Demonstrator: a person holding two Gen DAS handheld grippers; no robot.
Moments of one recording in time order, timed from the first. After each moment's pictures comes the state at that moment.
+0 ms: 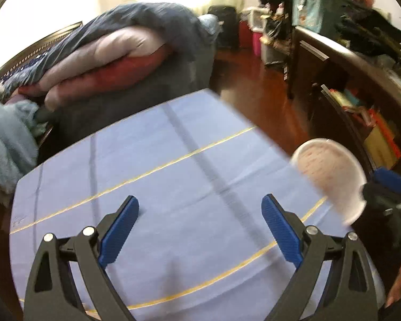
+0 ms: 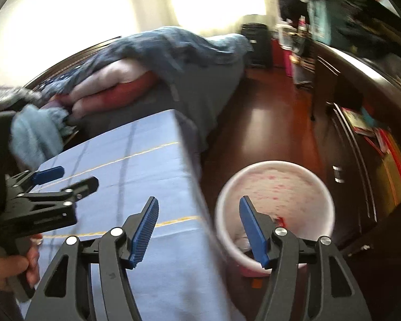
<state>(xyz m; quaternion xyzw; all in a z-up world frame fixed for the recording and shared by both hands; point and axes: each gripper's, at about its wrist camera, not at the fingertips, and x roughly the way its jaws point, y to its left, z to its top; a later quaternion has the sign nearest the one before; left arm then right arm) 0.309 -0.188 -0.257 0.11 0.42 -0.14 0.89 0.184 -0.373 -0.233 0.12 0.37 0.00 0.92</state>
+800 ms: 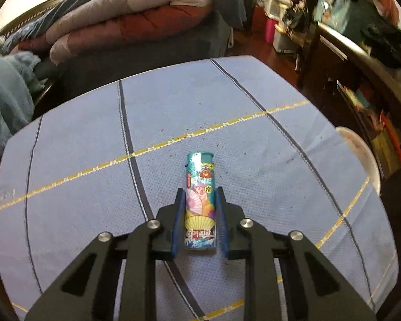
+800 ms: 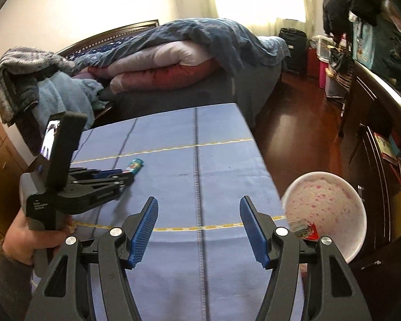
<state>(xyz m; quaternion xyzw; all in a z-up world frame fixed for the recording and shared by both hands) 0.346 -0.100 -0.300 0.05 0.47 -0.15 0.87 0.193 -0.267 -0.215 0.06 0.39 0.07 0.92</state>
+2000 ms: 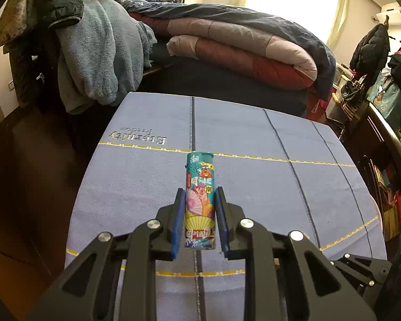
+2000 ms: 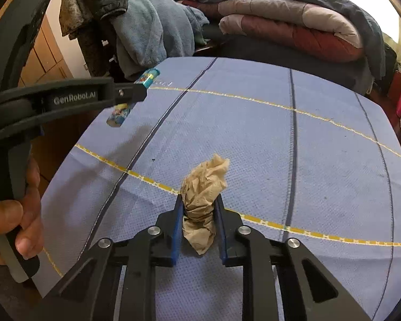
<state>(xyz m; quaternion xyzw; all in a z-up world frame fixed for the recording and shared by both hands) 0.271 0.100 -0.255 -0.09 0.41 0.00 0.91 0.203 -0.052 -0.263 -0.04 0.46 0.26 0.85</state>
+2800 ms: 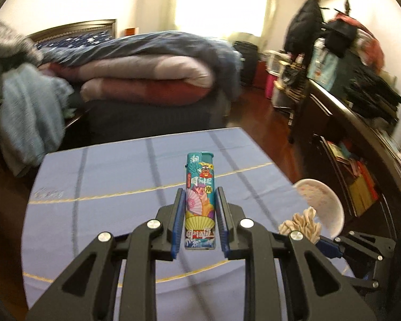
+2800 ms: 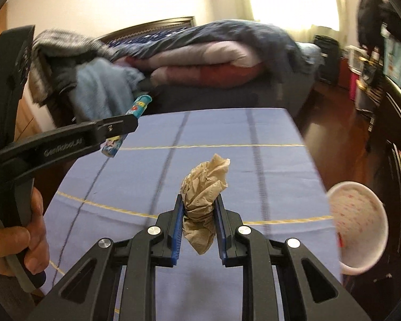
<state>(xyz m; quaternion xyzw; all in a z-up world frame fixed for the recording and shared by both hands) 0.258 -0.087 -0.188 0.00 0.35 -0.15 0.92 0.173 -0.225 -0.201 0.05 0.38 0.14 0.91</state>
